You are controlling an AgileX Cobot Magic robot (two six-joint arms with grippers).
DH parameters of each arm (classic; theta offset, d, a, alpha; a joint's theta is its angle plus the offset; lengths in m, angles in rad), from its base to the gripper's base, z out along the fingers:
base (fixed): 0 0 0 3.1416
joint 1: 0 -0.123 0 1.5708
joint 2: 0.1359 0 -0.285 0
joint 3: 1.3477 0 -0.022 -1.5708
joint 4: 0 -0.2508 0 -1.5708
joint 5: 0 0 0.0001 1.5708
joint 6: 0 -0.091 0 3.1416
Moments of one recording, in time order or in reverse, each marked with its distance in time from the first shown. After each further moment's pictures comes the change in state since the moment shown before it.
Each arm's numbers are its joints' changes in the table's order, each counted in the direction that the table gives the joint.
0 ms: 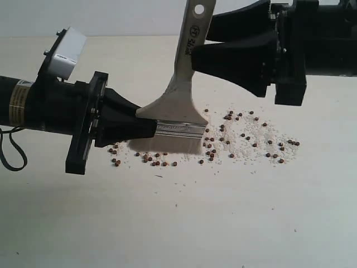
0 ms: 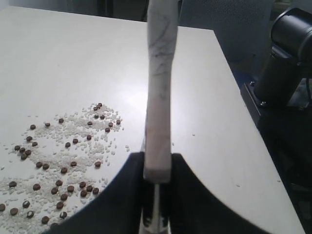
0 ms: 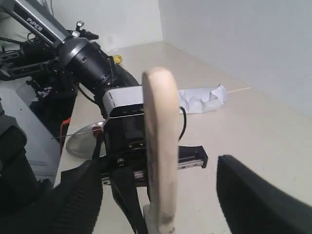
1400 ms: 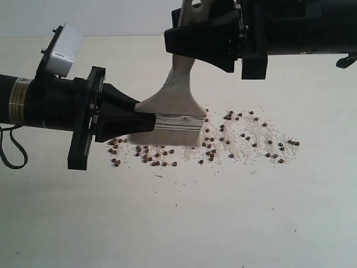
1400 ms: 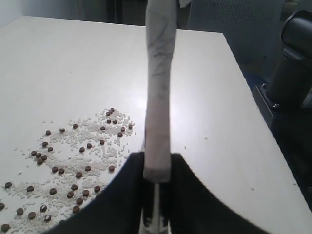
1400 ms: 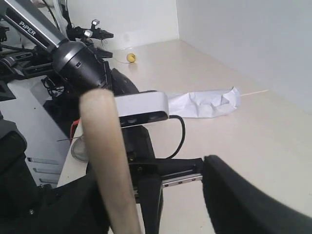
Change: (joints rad) left arm -0.006 0.000 0.000 0.029 -0.007 -0.046; right arm -0.055 0.159 -0.170 0.010 -0.015 -0.027
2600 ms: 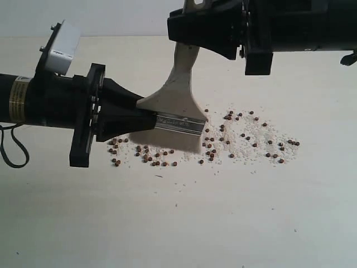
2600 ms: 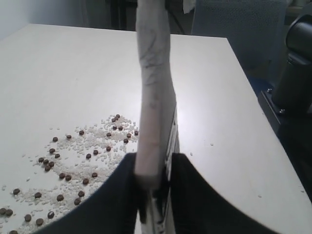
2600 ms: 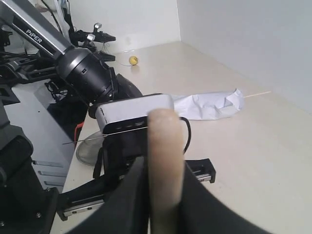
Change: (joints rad) left arm 0.000 0.000 0.000 0.029 0.006 -0.022; right arm 0.000 -0.018 0.000 0.005 -0.002 -0.033
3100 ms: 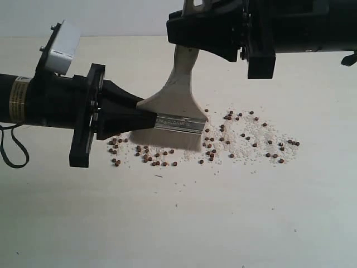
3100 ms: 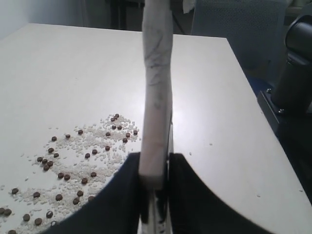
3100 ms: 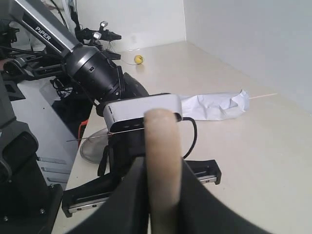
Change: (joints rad) left arm 0.002 0.000 0.000 0.000 0.000 0.000; right arm 0.000 0.000 0.000 0.010 -0.016 0.007
